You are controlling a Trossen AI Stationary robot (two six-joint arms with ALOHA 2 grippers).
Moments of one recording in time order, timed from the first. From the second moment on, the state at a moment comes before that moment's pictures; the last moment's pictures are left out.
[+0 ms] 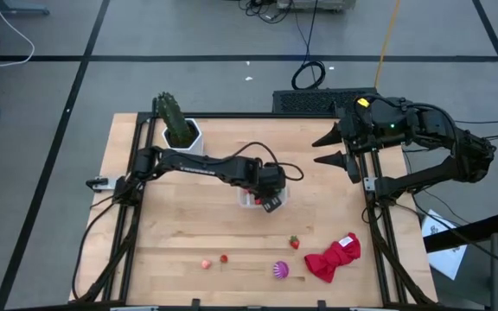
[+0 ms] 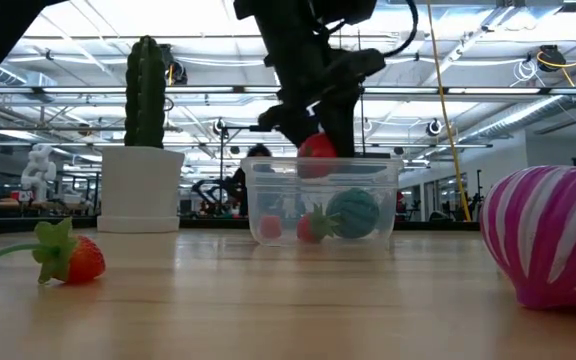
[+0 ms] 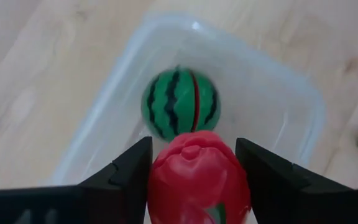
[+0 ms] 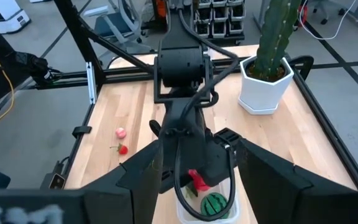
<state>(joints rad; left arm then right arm) -0.02 2.13 1.82 -0.84 -0.14 -0.52 -0.08 1.09 1.56 -0.94 -0.13 0.07</state>
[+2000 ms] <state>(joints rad) -0.52 1.82 1.83 -1.27 -0.12 -1.26 -0.08 1.09 1.56 -0.90 -0.13 0.03</state>
